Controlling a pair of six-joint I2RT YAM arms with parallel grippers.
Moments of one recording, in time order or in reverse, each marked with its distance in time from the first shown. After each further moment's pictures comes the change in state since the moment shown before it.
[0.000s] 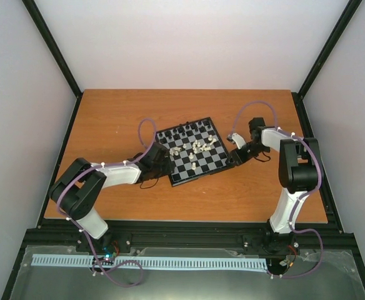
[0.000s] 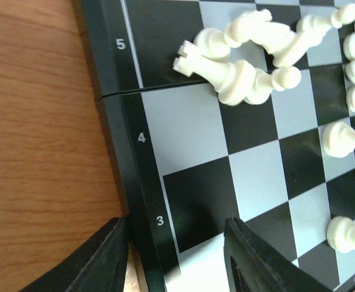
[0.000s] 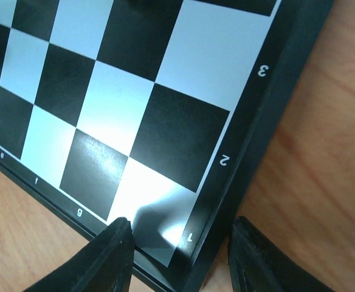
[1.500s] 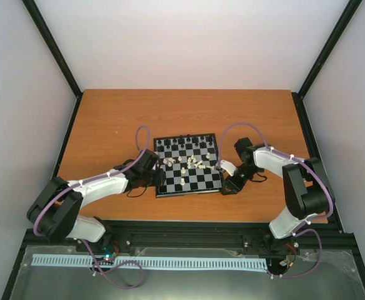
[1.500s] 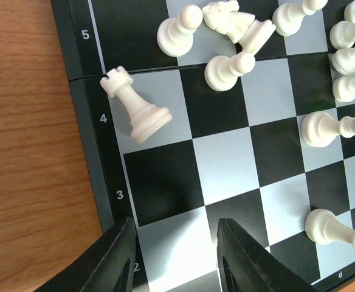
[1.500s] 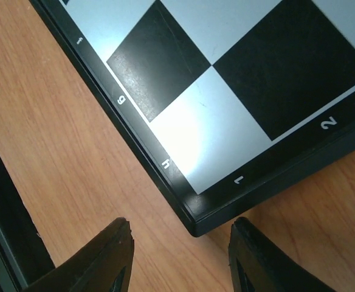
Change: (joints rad) left arm -0.001 -0.252 -0.117 -0.229 0.031 0.223; right arm 0.225 -0.288 -0.309 -0.128 0.077 -0.088
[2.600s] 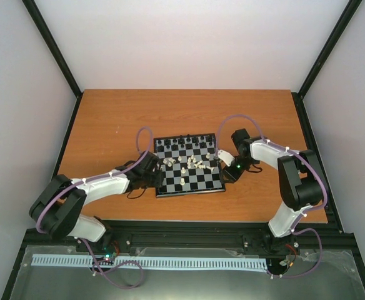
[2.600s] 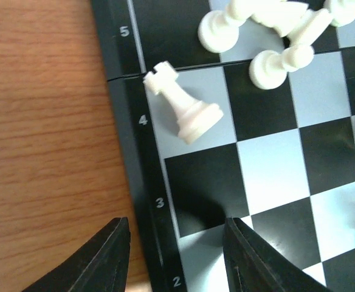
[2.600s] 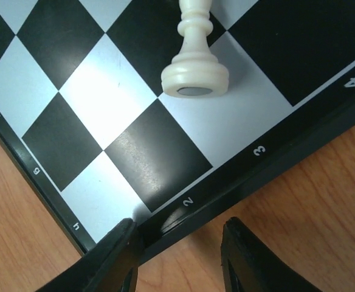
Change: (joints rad) left arm -0.002 0.023 -0.021 0.005 -0.087 0.036; right arm -0.002 0.087 0.118 0.072 0.086 0.029
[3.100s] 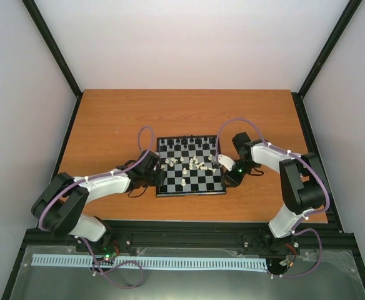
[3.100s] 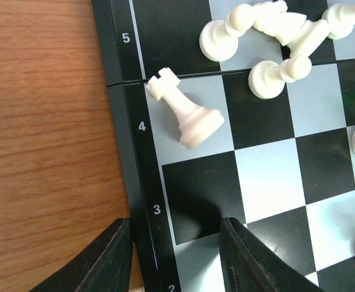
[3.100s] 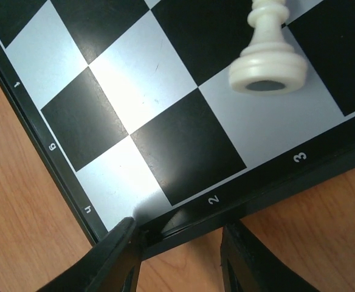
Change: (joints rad) left arm 0.003 0.031 0.005 0.055 0.047 0.023; right arm 0.008 -0.032 -0.045 -0.023 -0.018 -0.090
